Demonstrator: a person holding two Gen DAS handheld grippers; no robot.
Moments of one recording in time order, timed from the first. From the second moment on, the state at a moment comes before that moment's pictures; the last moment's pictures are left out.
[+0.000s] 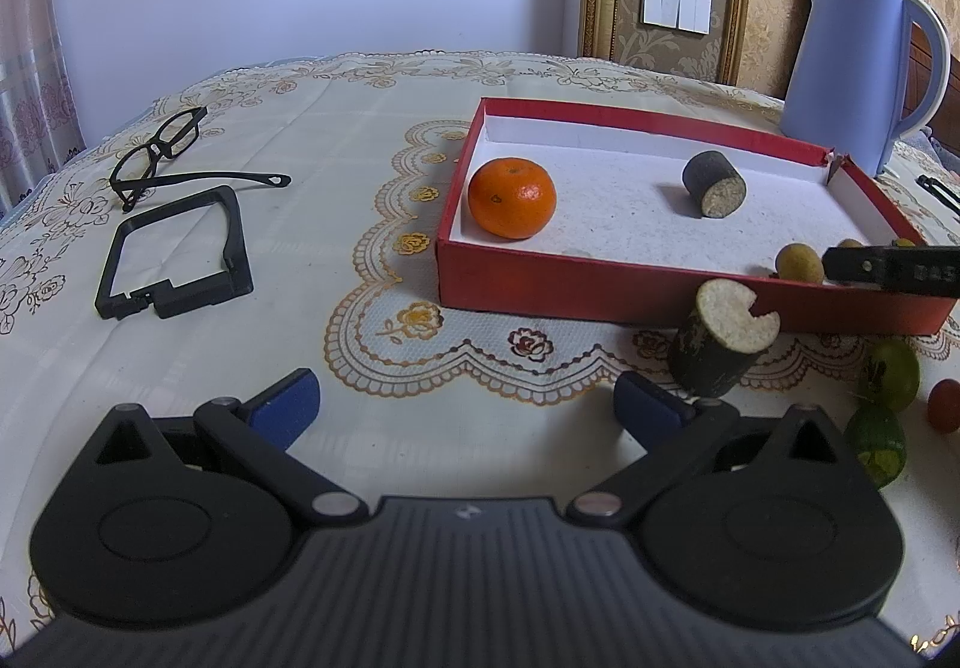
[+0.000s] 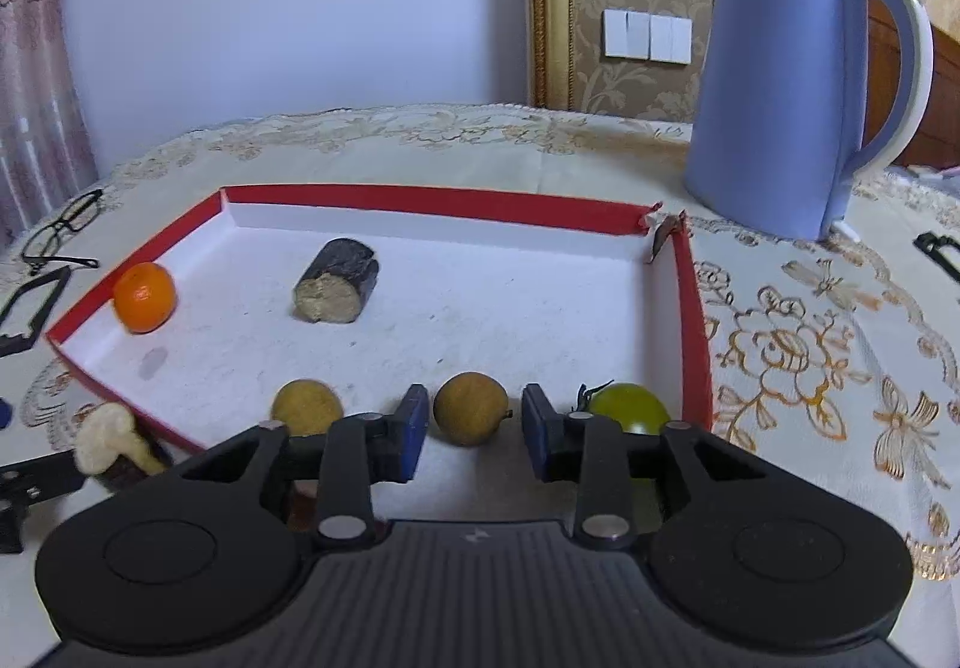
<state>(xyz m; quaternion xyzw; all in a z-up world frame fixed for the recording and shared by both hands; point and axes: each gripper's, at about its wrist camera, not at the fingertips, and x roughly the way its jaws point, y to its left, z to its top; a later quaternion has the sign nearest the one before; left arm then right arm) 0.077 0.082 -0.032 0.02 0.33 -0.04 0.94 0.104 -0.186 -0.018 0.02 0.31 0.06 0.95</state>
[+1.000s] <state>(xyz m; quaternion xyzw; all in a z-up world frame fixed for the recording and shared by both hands) 0.076 0.082 -0.032 0.02 0.33 -0.04 0.94 0.025 -0.286 -0.029 0.08 0.31 -0.13 0.94</state>
